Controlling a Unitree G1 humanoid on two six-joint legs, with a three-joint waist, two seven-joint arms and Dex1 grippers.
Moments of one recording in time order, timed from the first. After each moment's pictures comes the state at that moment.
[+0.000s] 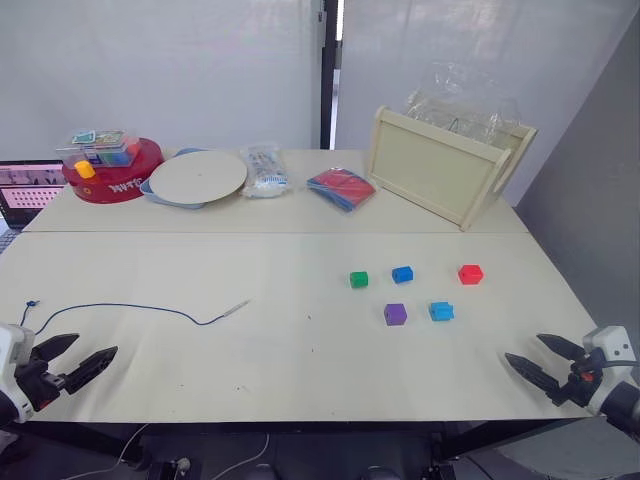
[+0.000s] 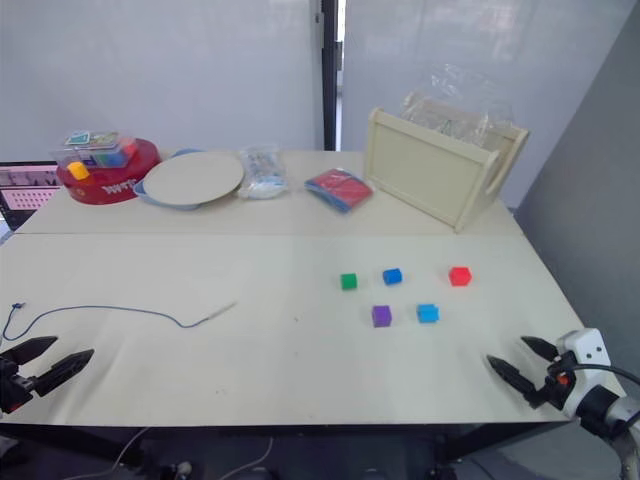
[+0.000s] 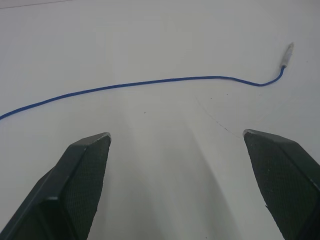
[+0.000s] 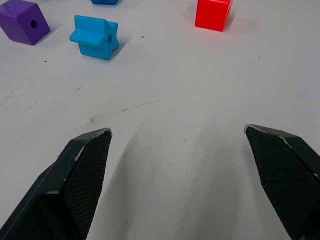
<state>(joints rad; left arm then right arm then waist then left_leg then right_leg) 0.25 0.82 0.69 0.11 -0.55 0.31 -0.96 0.13 -0.73 -0.48 0.19 0.45 0.14 0.99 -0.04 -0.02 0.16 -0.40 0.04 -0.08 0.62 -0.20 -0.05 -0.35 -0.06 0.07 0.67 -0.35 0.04</state>
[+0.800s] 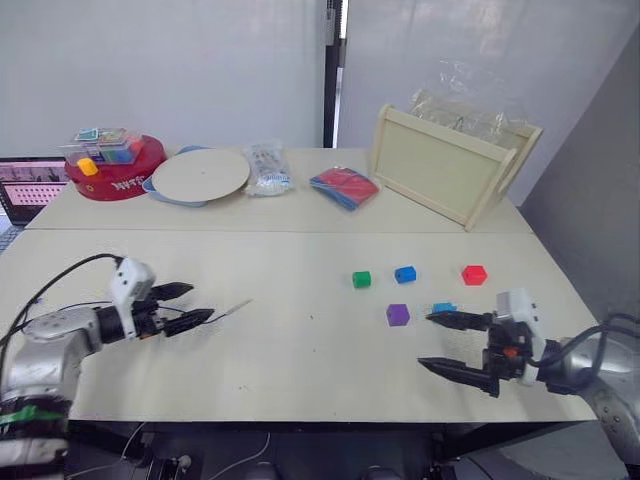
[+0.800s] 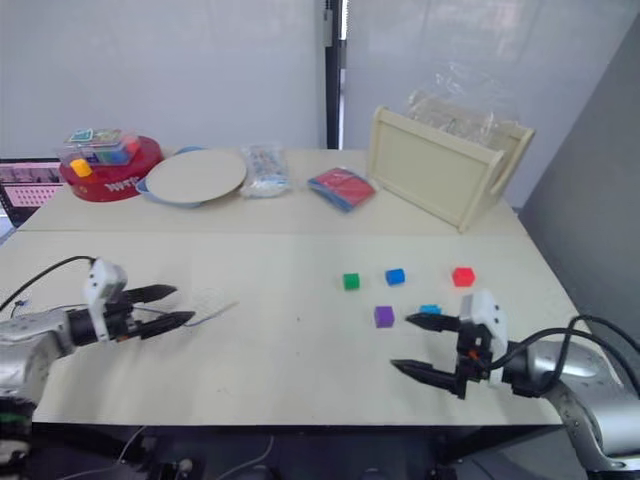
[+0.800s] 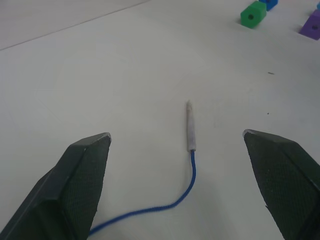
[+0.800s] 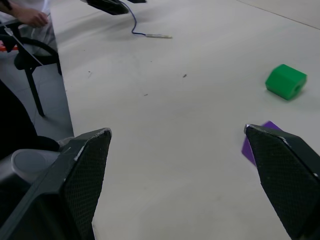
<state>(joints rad) -0.37 0.78 0.17 0.39 -0.39 0.22 -1.19 -0.04 -0.82 -0.19 -0.35 0.65 0.47 1.13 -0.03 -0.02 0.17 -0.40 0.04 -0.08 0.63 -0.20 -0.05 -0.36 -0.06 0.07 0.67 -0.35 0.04</state>
